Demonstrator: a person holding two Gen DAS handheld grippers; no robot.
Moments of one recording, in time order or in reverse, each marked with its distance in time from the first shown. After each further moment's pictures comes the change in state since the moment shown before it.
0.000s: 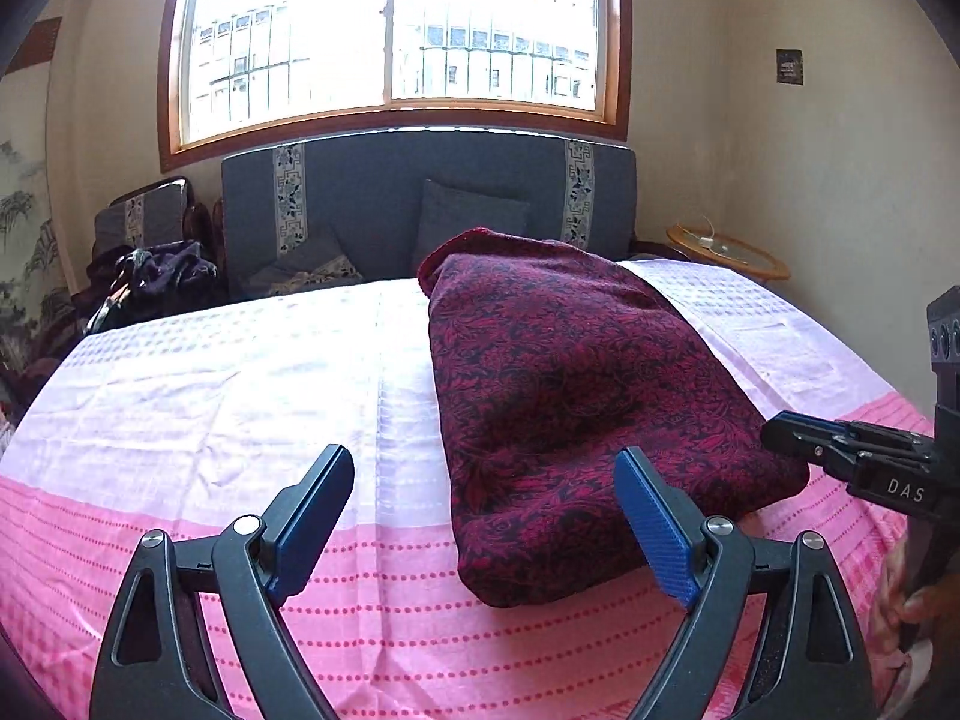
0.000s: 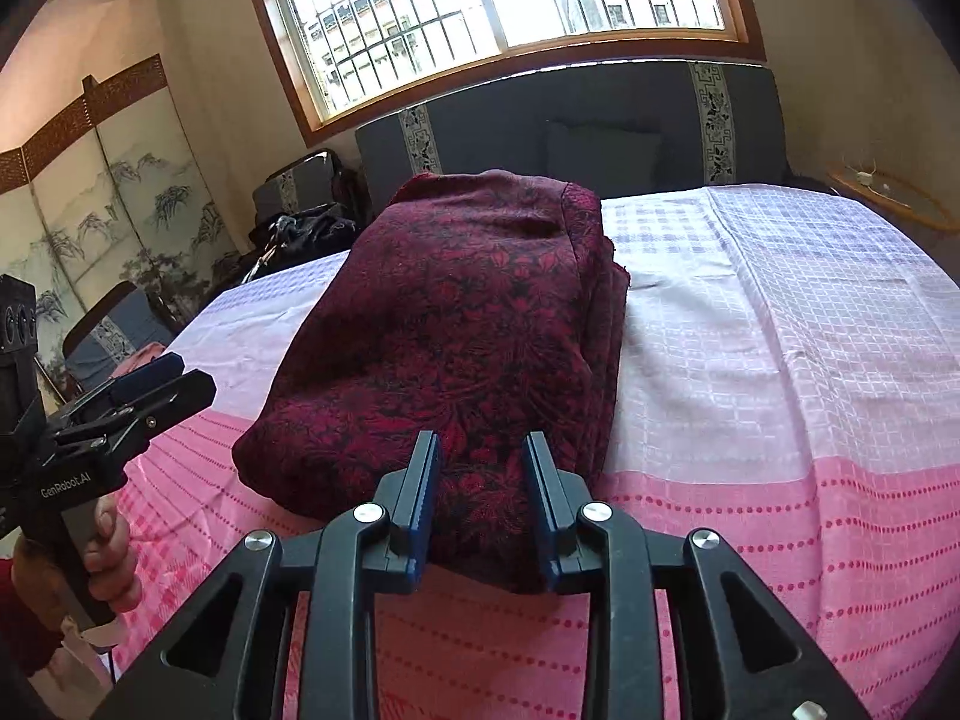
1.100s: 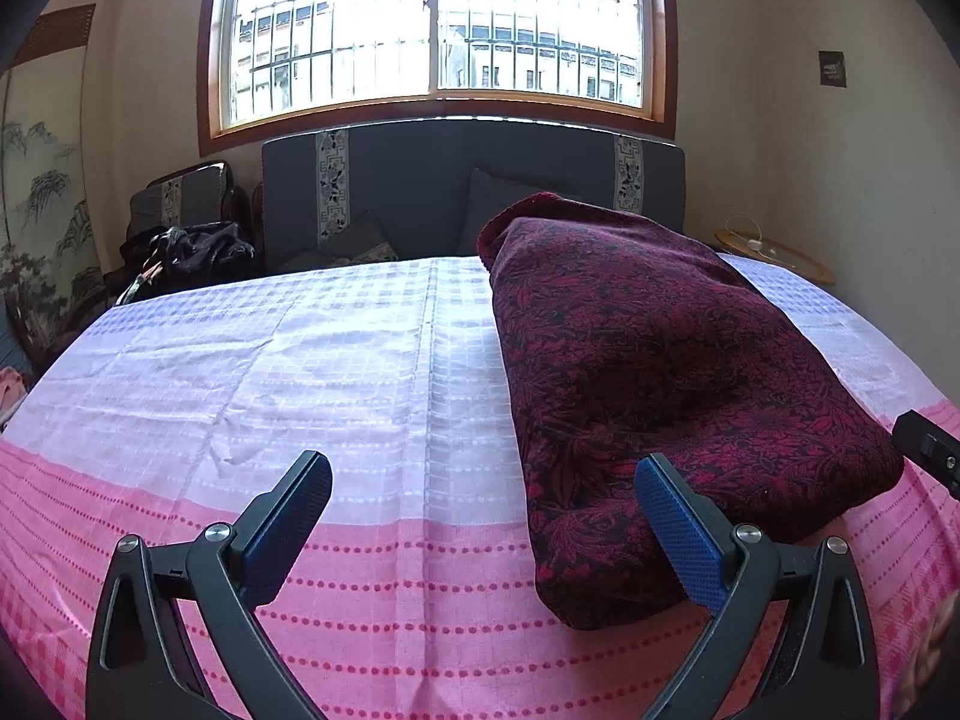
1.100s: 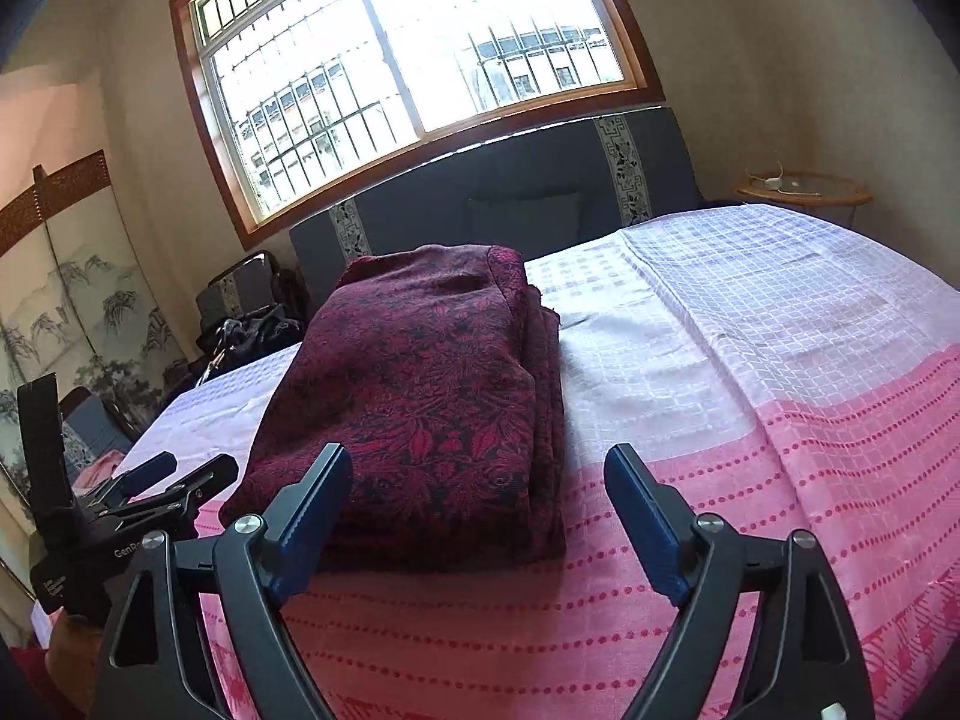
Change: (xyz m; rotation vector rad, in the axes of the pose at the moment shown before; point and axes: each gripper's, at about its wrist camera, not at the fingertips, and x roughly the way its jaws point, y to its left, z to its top) left arm 0.046 0.025 -0.024 -0.063 0.010 0.089; right arm -0.019 0.003 -0.029 0.135 -0.216 -0.154
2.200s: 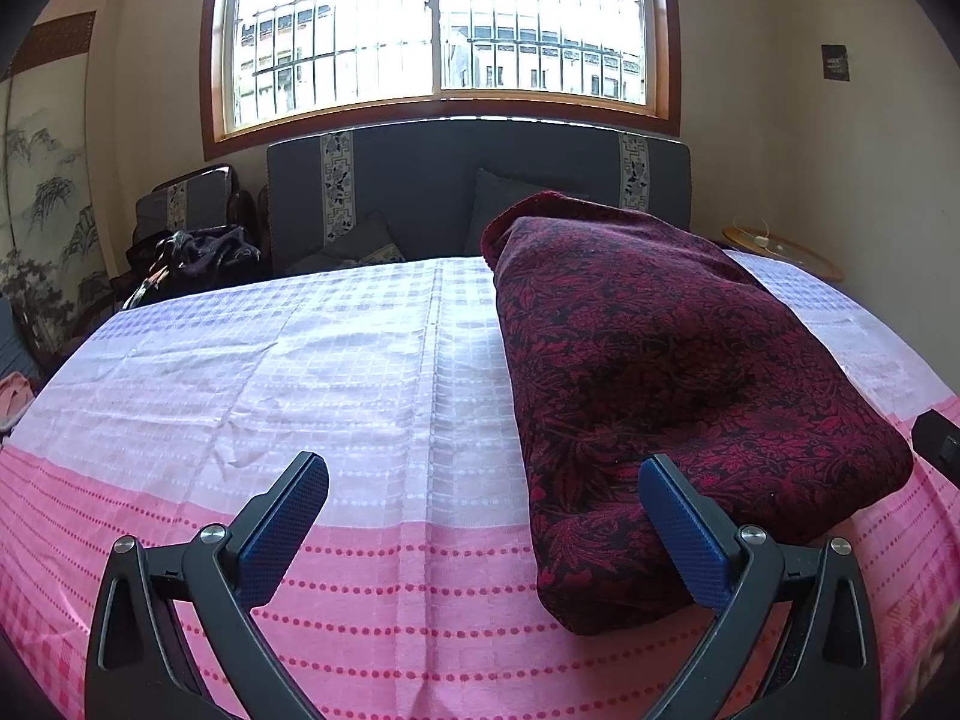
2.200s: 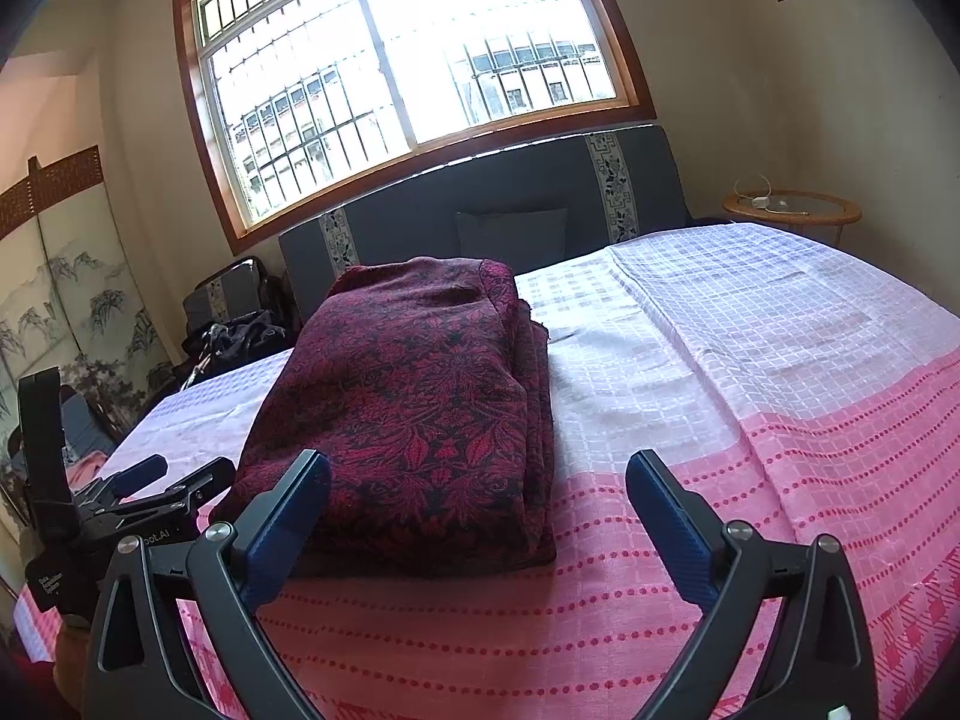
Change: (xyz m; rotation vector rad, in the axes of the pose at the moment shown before) left arm 0.002 -0.003 -0.001 0.023 -0.005 0.027; right arm -0.004 0.004 0.001 -0.018 -0.030 -0.039
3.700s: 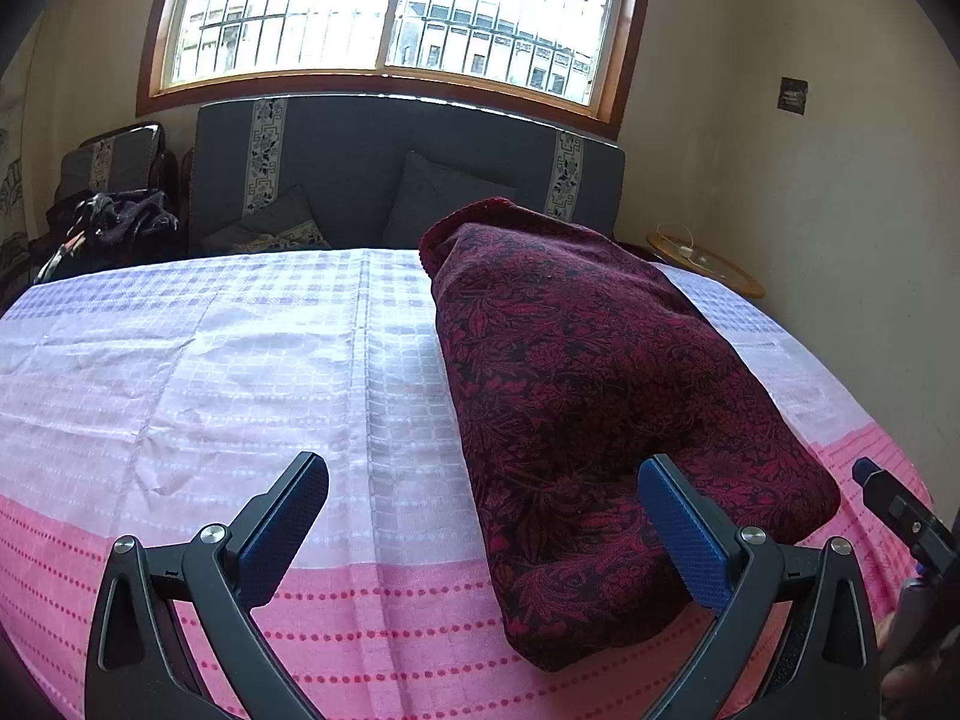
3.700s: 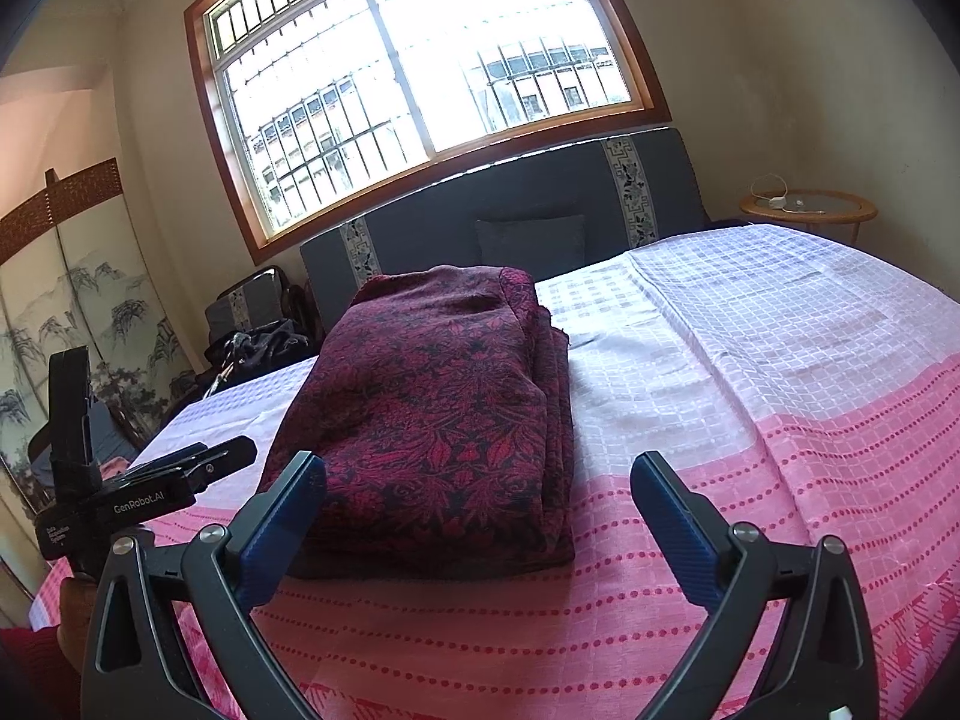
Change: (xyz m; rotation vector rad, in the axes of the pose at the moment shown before) left arm 0.025 0.029 0.030 -0.076 0.072 -0.302; right arm -0.009 0.002 -0.004 0.010 -0.021 0.058
